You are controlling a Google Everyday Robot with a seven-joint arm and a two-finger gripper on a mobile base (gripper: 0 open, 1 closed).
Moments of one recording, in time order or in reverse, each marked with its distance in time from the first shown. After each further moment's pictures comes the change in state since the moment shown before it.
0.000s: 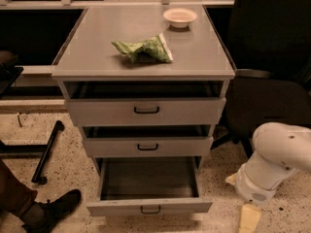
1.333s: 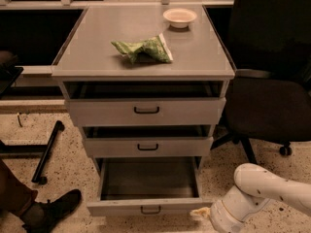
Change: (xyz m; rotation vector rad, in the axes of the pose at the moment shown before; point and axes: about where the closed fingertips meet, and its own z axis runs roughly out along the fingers) arm -0.039 0.034 0.154 -0.241 -0.348 -0.305
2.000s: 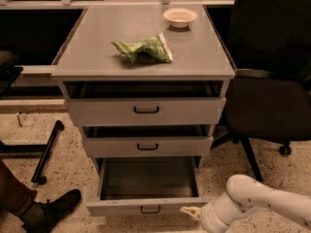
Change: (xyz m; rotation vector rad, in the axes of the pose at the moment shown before) arm 0.018 -0.049 0.049 0.112 -0.073 -0.124
